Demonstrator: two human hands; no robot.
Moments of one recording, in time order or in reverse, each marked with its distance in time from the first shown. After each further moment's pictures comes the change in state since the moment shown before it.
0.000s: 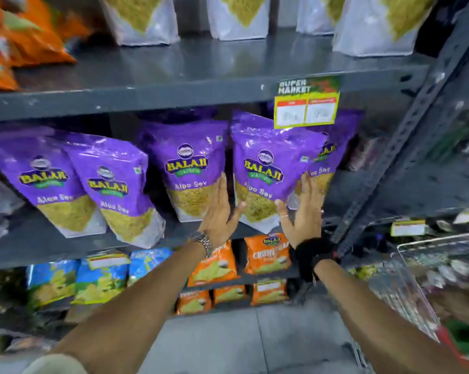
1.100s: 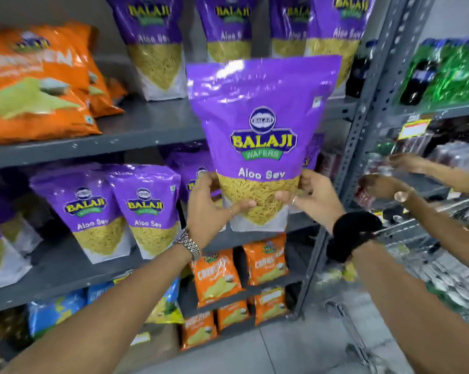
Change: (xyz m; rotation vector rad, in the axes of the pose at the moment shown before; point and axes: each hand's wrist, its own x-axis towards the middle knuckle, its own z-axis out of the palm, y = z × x) left_hand -0.071 0.083 -0.156 -0.395 0.243 0.099; right_hand -0.016 -0.171 -0.119 0.461 -0.215 0.208
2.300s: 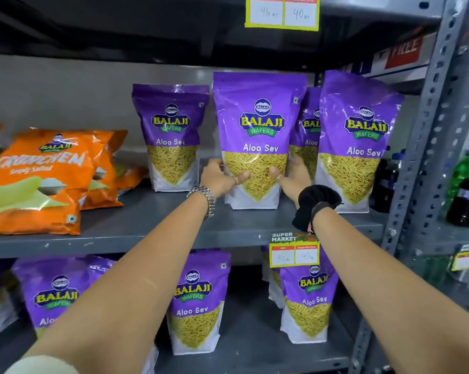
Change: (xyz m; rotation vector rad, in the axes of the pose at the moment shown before) left_hand 0.281 0.069 0.031 0.064 0.111 -0.190; right_hand 0.288 -0.069 -0.028 0.074 0.065 -0.199
